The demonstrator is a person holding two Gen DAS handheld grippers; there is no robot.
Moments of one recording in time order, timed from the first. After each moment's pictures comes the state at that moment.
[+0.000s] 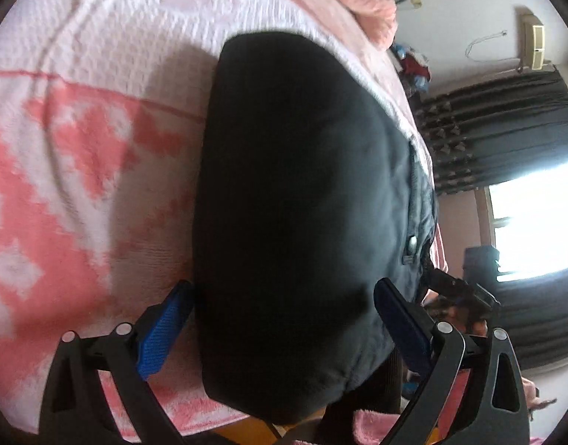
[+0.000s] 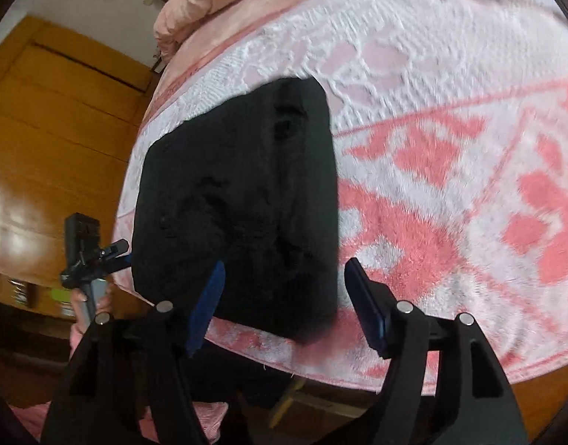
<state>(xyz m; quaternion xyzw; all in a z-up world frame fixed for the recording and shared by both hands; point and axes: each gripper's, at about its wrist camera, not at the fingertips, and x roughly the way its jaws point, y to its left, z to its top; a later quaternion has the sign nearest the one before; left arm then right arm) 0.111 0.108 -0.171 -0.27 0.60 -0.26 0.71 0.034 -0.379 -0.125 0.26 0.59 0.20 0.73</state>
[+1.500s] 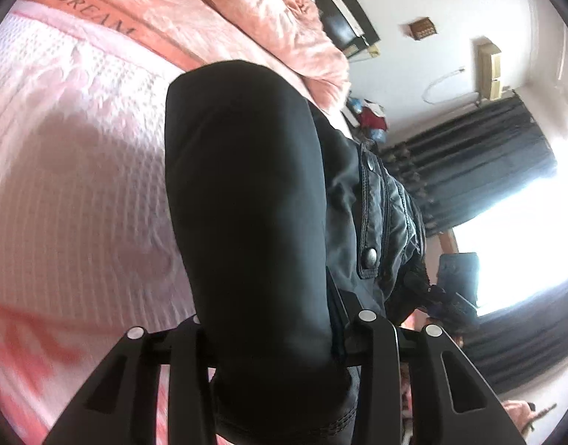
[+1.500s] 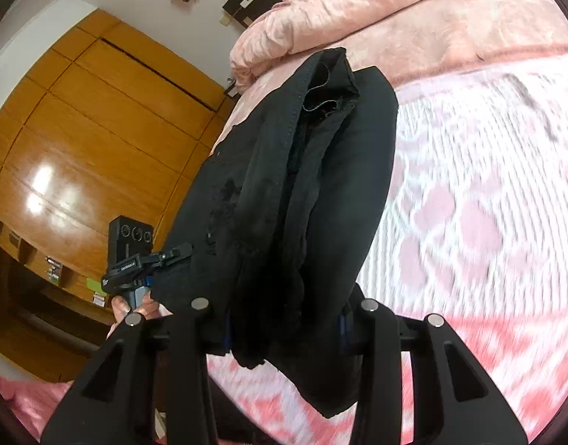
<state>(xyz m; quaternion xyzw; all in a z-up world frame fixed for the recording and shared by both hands) 0.223 0.059 -0.099 -0.32 0.48 -0.28 0.77 0.177 -0.368 -0.052 0.24 0.49 0.32 0.77</state>
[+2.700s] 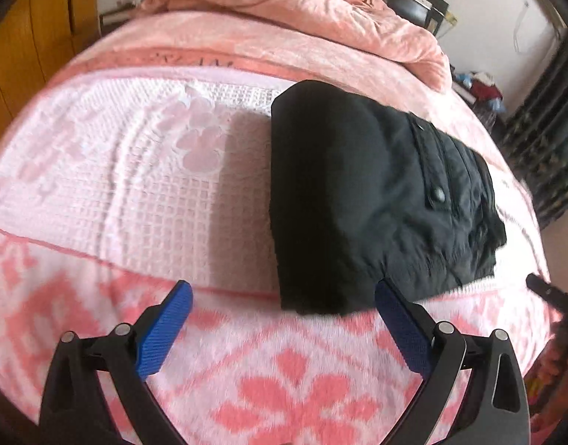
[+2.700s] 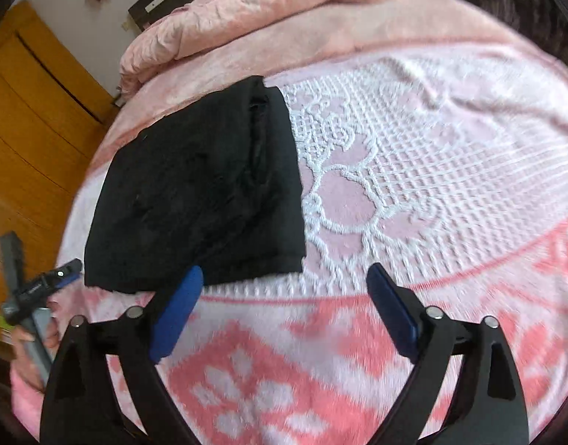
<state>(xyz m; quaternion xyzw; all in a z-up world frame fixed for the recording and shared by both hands) 0.164 0.049 -0.098 -0.09 0.51 -0.04 0.85 0.120 -0.358 -0.090 0.13 0.51 0.08 0.85</state>
